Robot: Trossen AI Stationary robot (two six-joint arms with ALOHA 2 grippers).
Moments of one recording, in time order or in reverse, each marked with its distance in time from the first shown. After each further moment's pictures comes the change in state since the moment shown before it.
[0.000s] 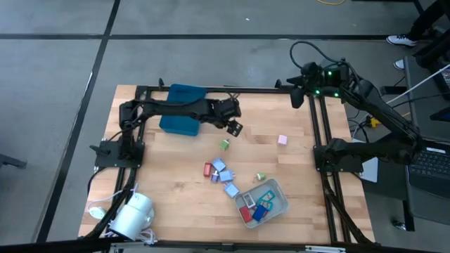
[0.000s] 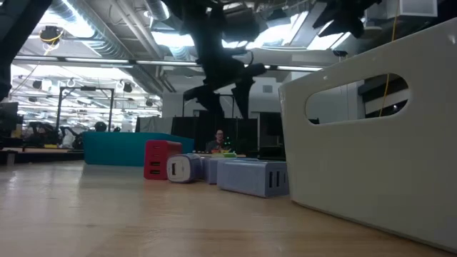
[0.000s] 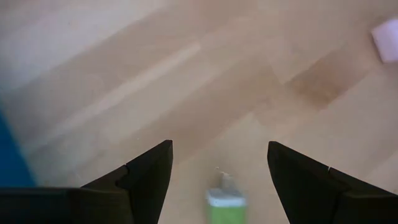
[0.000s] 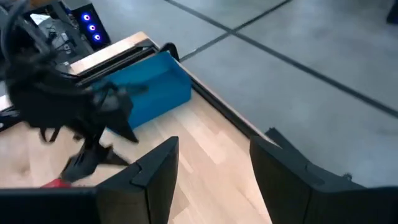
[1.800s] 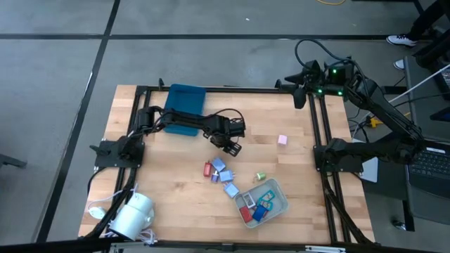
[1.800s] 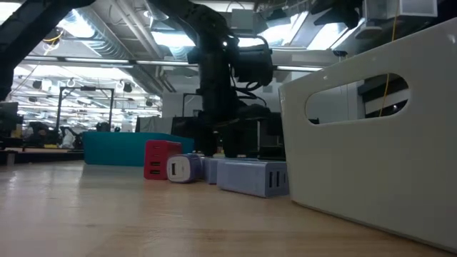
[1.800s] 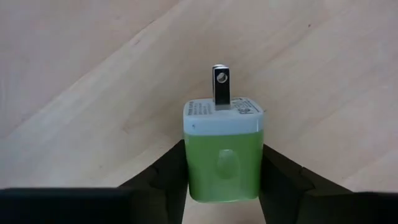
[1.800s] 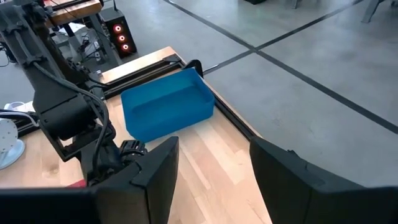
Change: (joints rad) left arm -0.076 0.214 0.020 -0.090 0.225 -0.065; right arm 0.007 0.004 0.046 0.018 -0.083 -0.030
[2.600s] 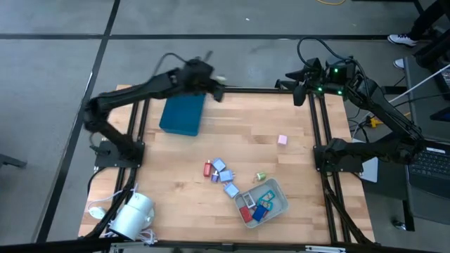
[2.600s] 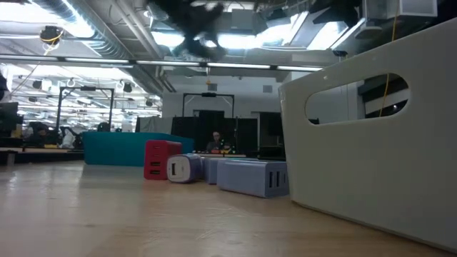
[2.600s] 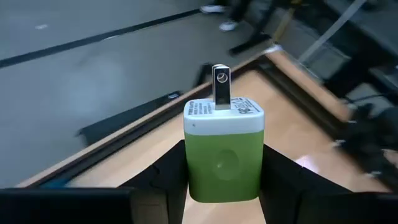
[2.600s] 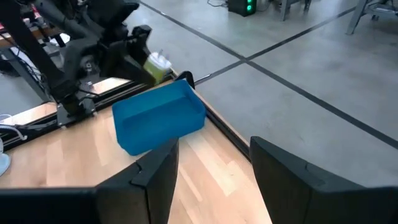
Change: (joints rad) left arm 0.346 -0.674 -0.201 0.360 -0.160 0.385; right arm -0.005 0.000 0.000 0.044 0.041 0.005
